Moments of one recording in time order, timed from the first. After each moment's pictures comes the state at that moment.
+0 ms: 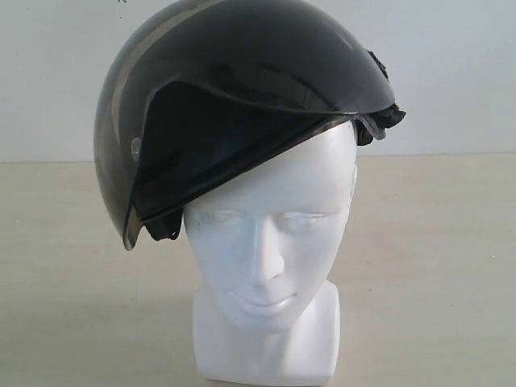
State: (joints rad) left arm -0.02 0.00 0.00 0.07 0.30 0.11; right arm 0.59 0.73 -0.80 -0.23 1.13 0.14
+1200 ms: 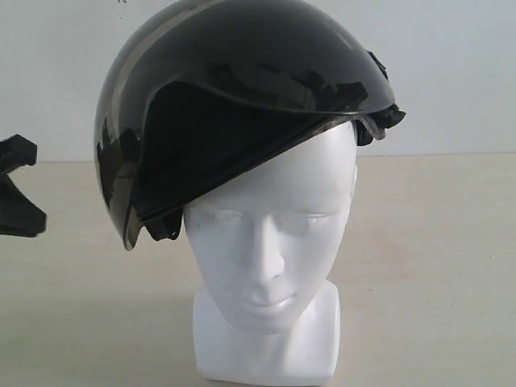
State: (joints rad) left arm 0.21 1.40 -0.96 -0.64 0.92 0.25; right arm 0.59 1.16 -1.52 -0.40 1.18 0.20
